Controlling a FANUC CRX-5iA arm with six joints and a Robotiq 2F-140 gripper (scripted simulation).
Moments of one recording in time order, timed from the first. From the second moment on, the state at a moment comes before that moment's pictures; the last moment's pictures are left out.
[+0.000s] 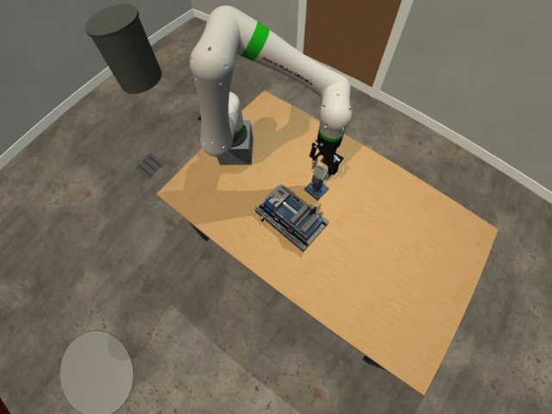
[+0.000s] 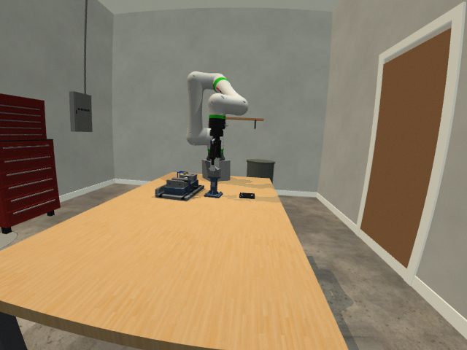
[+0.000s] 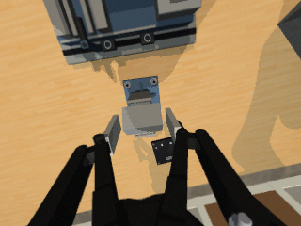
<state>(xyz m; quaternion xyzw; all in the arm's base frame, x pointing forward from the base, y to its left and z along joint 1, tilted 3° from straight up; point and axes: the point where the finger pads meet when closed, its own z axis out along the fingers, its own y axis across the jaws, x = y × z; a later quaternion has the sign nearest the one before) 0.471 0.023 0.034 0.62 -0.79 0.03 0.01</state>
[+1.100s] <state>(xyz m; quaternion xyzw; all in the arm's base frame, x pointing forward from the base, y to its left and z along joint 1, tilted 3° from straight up) 0.469 0.015 0.033 0.61 -0.78 -0.07 -0.11</state>
